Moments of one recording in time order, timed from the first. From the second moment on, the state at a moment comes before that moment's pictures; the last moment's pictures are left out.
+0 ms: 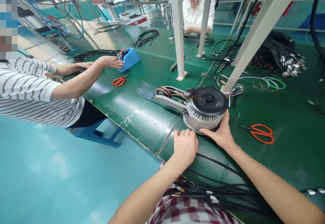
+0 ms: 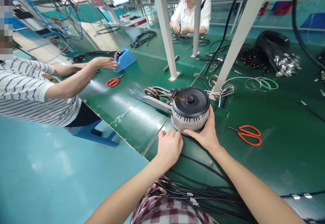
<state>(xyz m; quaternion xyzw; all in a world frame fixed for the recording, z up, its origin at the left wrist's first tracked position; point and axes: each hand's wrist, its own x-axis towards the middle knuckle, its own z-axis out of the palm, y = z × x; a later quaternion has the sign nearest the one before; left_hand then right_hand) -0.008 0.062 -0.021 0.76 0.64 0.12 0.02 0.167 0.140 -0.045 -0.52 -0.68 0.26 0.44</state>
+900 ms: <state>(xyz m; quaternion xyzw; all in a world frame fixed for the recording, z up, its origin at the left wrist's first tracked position) -0.001 0.061 -0.025 0.77 0.63 0.12 0.02 0.167 0.140 -0.047 -0.53 -0.68 0.25 0.44</state>
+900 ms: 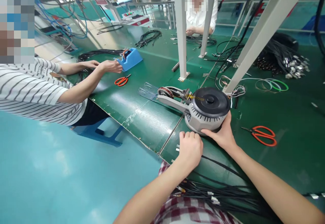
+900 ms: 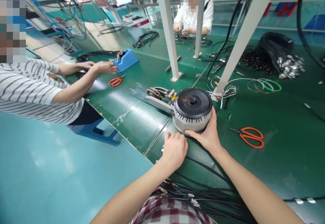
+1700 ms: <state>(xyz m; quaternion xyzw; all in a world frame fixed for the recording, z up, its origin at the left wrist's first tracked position) -0.038 0.075 -0.015 0.74 0.66 0.12 0.00 0.167 0.140 -0.049 -0.53 -0.68 0.25 0.45</state>
